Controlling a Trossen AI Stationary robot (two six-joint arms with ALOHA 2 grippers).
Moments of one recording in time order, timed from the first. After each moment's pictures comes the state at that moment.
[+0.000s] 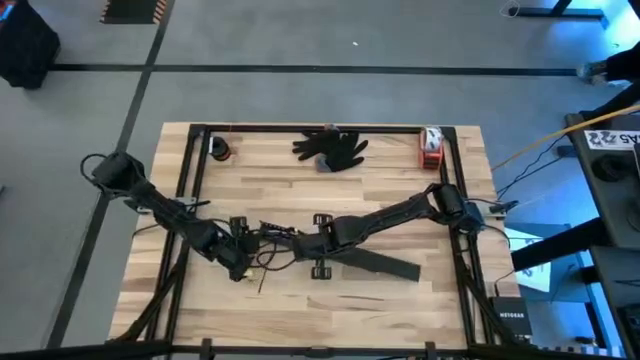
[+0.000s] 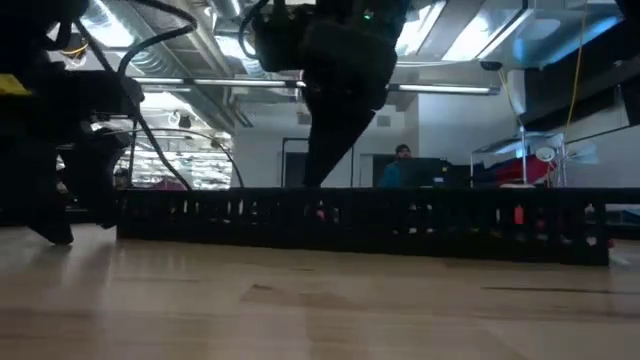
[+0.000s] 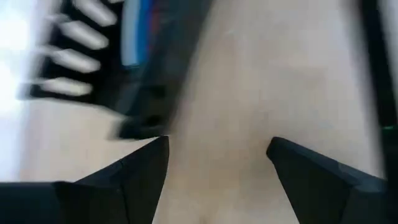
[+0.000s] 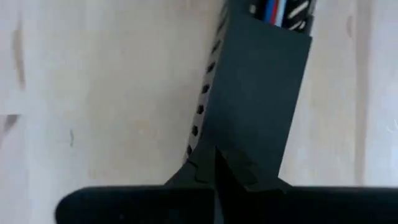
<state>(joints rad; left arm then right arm) -0.57 1.41 0.58 -0.40 -0.39 -0.55 0.25 2.17 1.74 -0.83 0.16 0.27</state>
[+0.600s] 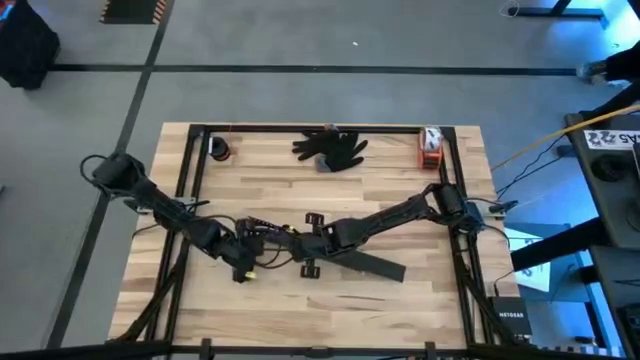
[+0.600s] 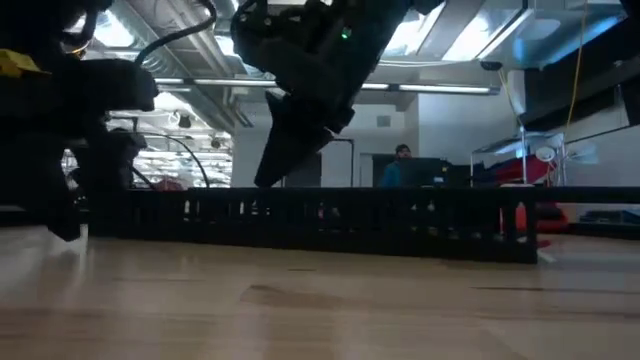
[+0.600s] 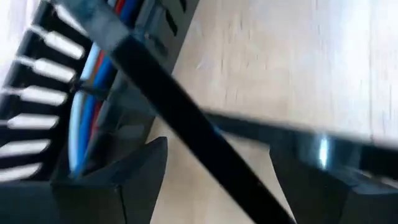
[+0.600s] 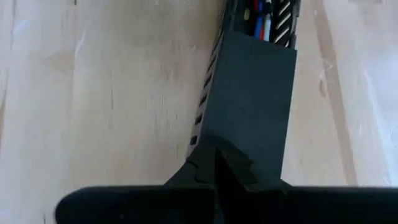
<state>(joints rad) -0.53 1.39 0.65 -0.49 -0.32 -0.46 0.25 2.18 1.64 -0.55 0.24 0.23</state>
